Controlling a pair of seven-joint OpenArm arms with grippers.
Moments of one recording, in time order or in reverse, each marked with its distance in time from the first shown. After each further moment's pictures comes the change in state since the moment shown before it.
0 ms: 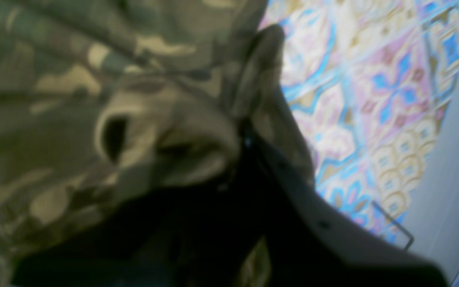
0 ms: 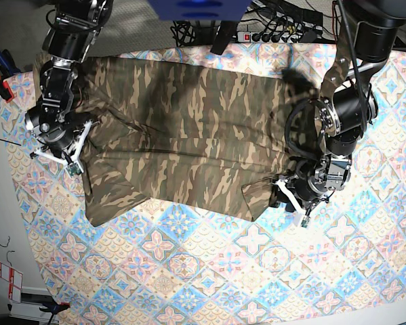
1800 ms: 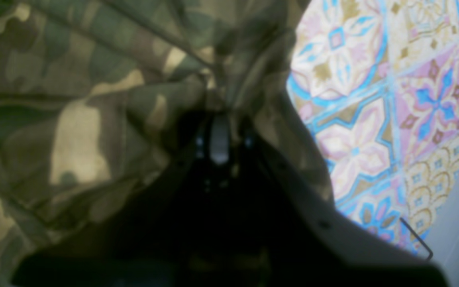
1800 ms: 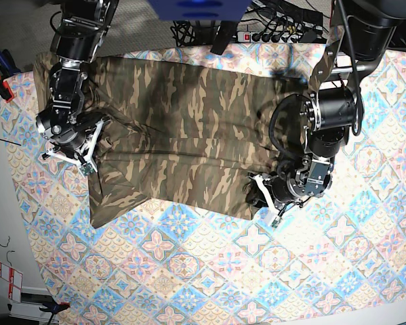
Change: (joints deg) left arm 1.1 6.0 11.5 3.1 -4.5 -5.1 4.7; right arm 0.6 -2.1 -3.2 -0.3 0.0 0.0 -2.9
